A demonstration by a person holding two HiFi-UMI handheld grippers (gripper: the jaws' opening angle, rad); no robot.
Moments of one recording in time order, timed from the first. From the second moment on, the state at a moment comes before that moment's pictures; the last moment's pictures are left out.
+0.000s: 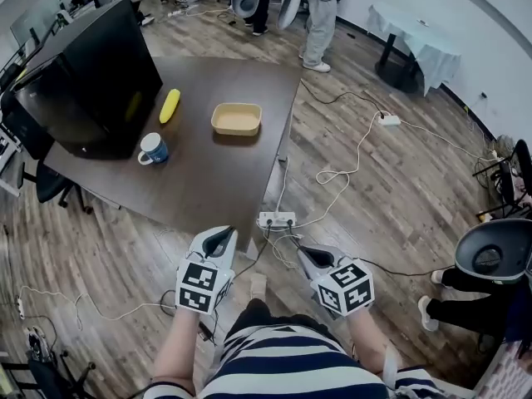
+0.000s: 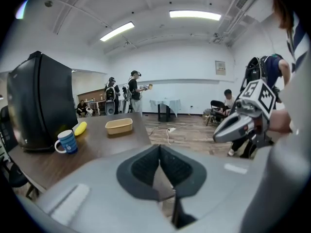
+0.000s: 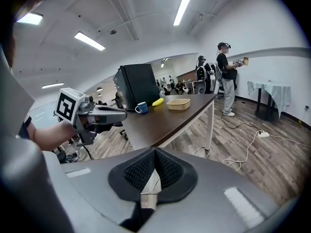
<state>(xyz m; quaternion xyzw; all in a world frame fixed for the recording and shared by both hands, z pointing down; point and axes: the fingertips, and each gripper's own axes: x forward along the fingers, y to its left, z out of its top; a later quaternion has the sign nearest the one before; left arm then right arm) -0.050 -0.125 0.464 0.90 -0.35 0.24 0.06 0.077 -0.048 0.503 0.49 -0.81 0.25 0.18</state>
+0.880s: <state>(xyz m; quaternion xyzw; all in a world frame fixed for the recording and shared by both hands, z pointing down) -0.022 -0.351 0.500 0.90 -0.25 0.35 -0.03 0.065 -0.207 0.514 0.52 -0.78 0.29 0.18</state>
